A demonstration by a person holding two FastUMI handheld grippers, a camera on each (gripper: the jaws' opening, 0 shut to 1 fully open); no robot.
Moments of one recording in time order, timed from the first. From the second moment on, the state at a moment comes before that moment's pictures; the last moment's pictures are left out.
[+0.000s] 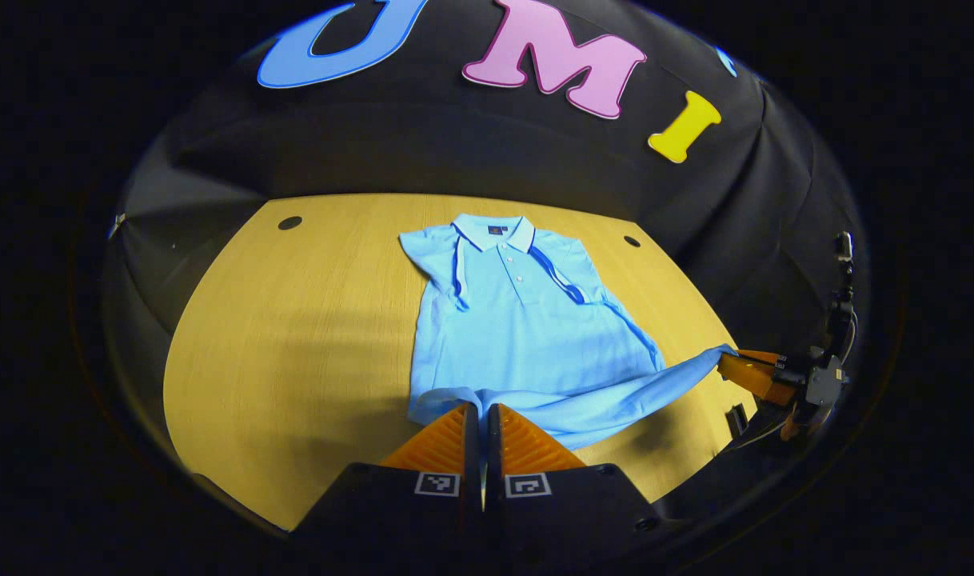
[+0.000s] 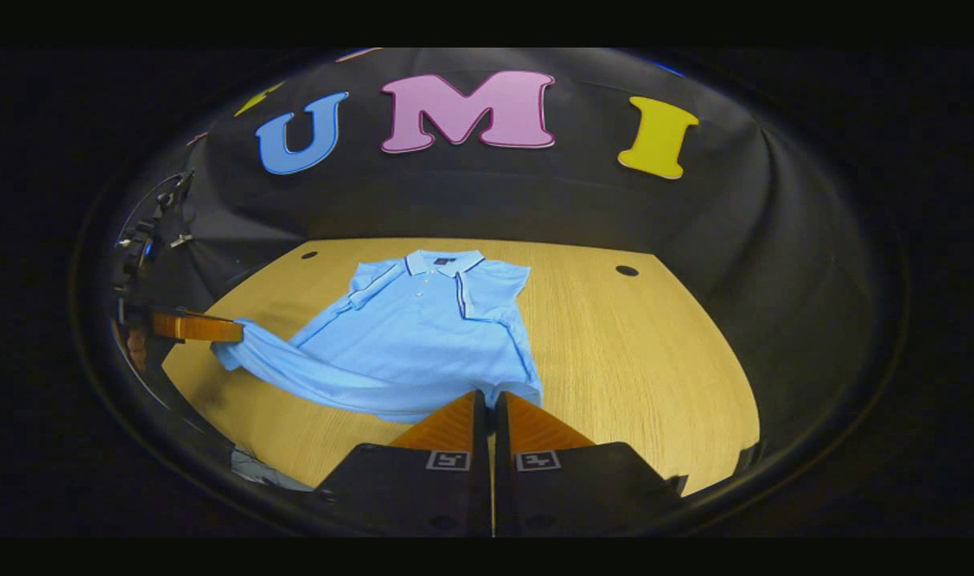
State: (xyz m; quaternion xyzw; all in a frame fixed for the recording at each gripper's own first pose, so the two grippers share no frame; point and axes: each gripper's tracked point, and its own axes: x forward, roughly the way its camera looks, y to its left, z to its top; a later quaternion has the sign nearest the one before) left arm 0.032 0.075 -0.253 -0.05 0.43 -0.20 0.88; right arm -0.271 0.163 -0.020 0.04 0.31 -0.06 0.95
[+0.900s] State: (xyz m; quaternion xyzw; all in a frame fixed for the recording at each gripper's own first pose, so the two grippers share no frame) left arm 0.200 0.068 -0.231 -0.08 0.41 -0.17 0.89; right arm -0.124 0.133 0.006 0.01 0.30 -0.05 0.95
